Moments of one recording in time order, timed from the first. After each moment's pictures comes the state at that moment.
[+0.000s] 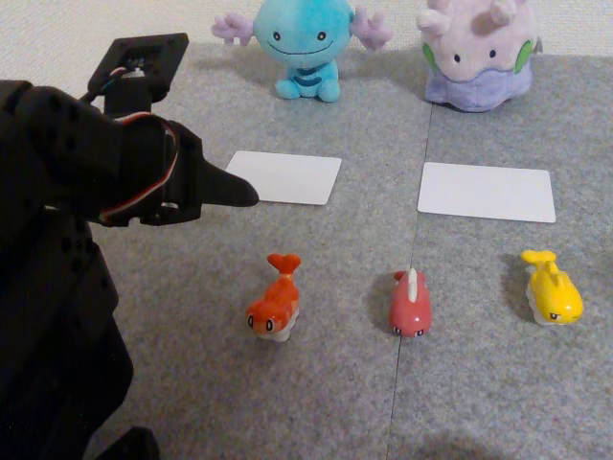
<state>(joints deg) 1.0 182.3 177.5 47.5 85.1</state>
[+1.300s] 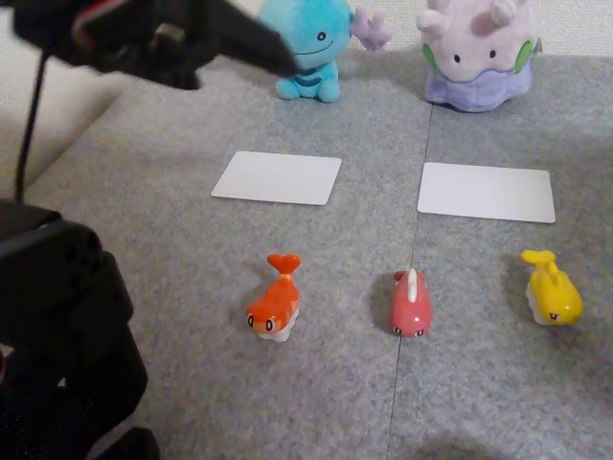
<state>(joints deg) 16.0 154.9 133.6 67.1 74.6</state>
